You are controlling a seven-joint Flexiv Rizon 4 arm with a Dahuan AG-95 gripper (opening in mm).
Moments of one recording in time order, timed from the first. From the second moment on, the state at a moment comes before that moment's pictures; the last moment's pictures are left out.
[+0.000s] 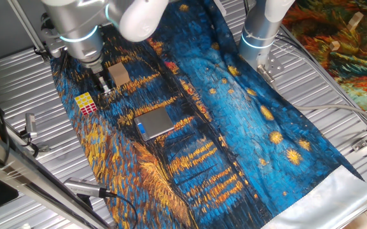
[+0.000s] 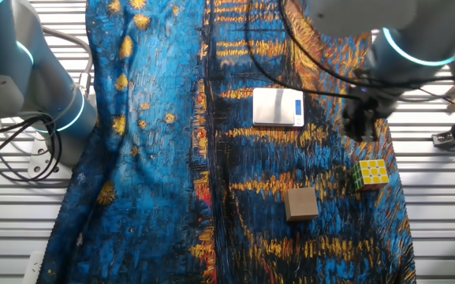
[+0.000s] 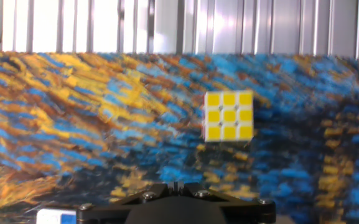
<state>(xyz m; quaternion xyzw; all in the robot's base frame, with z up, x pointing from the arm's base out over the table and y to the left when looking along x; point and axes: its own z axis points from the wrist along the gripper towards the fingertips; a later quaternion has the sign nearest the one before) 0.619 -0.050 0.125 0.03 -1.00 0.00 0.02</state>
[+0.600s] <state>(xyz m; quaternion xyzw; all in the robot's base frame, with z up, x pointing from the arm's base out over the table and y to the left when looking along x) 0.646 -0.076 0.128 0.07 -1.00 0.00 0.02</state>
